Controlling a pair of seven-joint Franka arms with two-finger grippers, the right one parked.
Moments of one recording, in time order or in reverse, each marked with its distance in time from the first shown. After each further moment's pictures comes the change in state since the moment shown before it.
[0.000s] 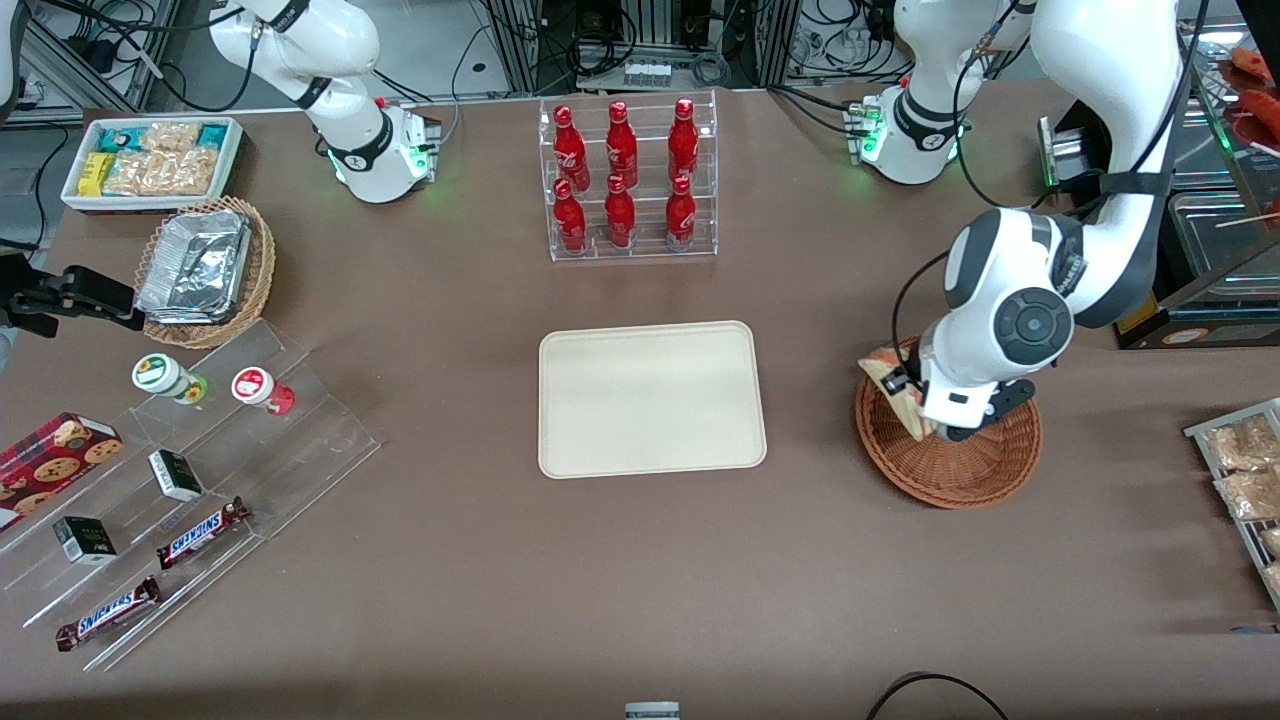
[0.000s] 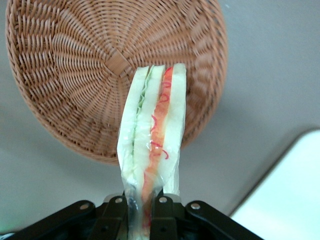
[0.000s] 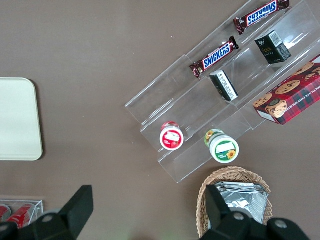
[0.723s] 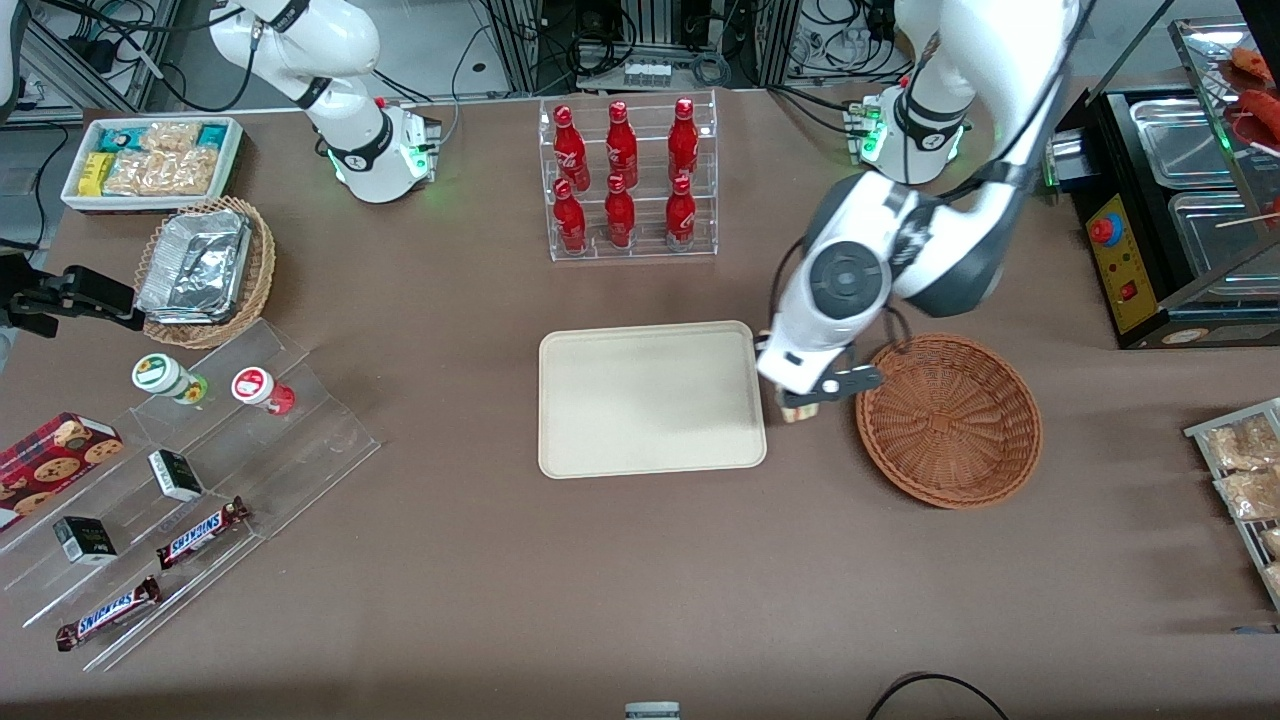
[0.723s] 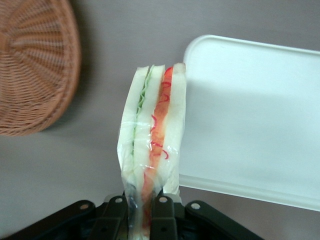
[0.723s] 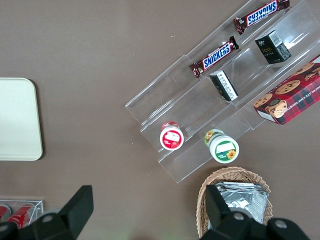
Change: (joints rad) arm -0.260 0.128 -0.052 0.191 -0.001 -0.032 -0.002
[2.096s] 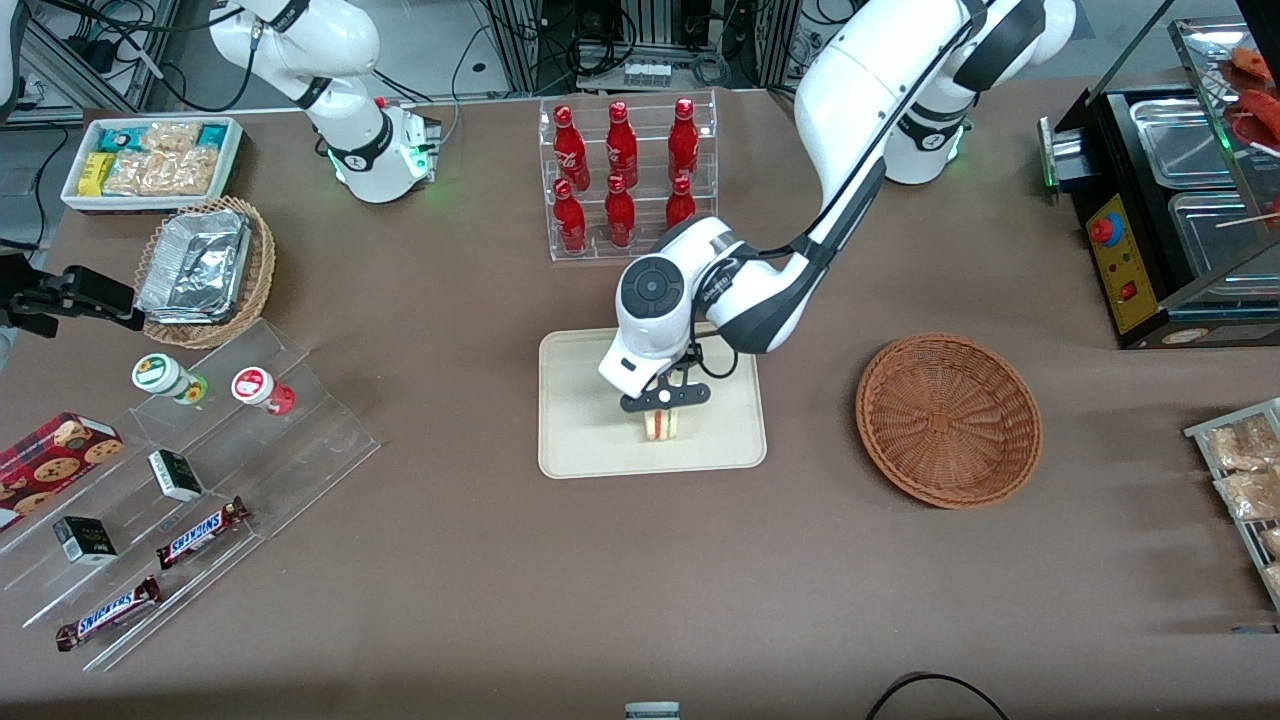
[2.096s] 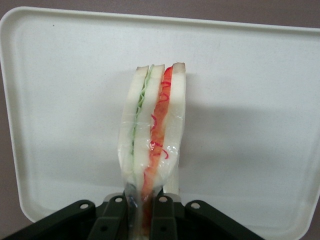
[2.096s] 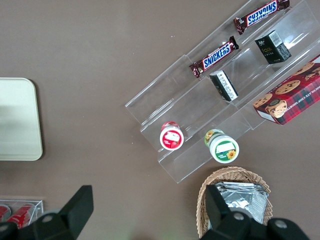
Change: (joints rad) arm -0.236 0.342 0.004 0.255 0.093 0.220 -0.176
